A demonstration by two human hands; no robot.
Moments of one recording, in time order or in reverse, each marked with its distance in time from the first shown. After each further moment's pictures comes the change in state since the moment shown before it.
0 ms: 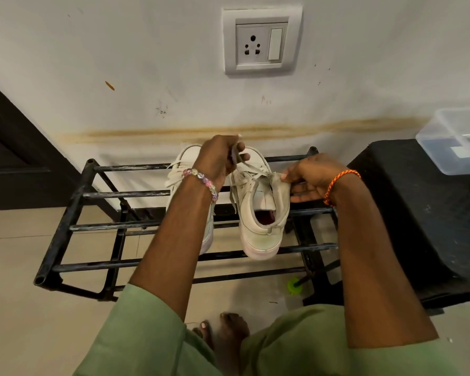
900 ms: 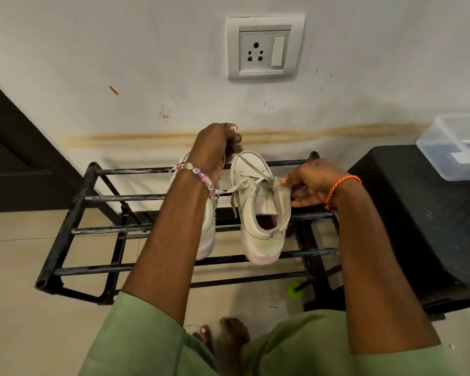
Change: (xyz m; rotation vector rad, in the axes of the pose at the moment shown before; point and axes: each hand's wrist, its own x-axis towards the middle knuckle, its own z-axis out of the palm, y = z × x) left_hand -0.005 0.023 -0.002 0.092 -0.042 0.144; right_hand 0.002 -0.001 0.002 -0.011 0.005 -0.003
